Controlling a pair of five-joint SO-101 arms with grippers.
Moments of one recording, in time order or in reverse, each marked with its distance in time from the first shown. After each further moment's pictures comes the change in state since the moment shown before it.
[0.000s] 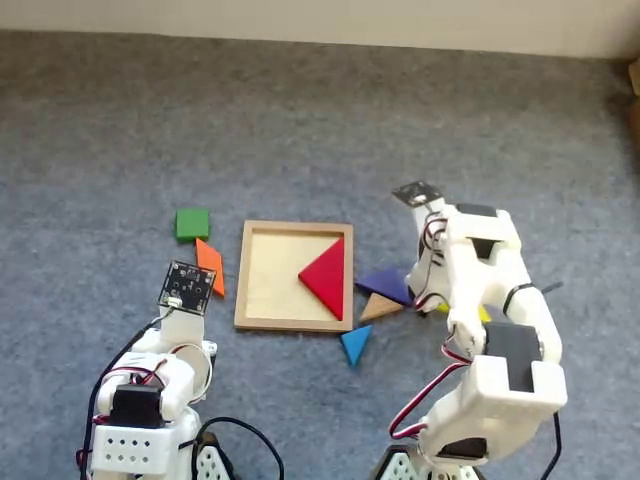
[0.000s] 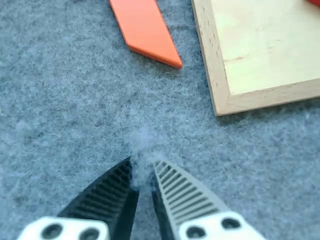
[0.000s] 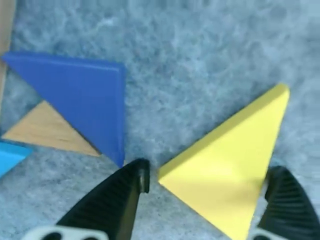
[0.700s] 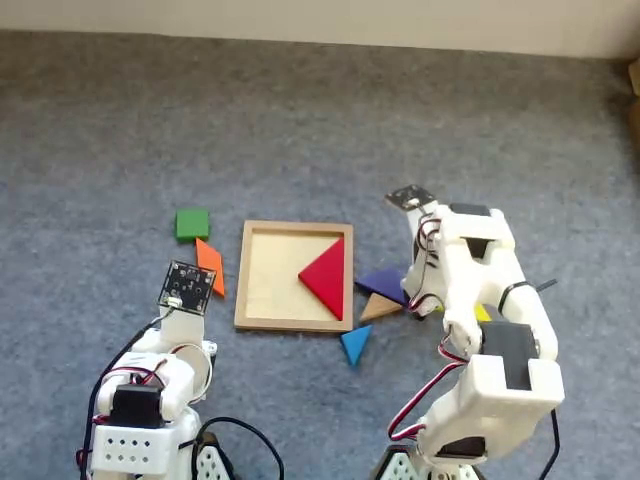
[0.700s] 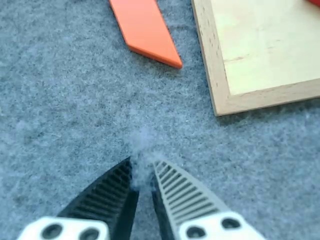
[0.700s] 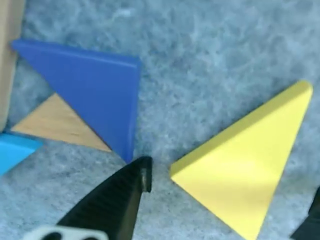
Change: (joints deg) left arm 0.0 0.0 0.0 0.0 0.0; right arm -2.9 -0.5 0.2 1.9 -0.2
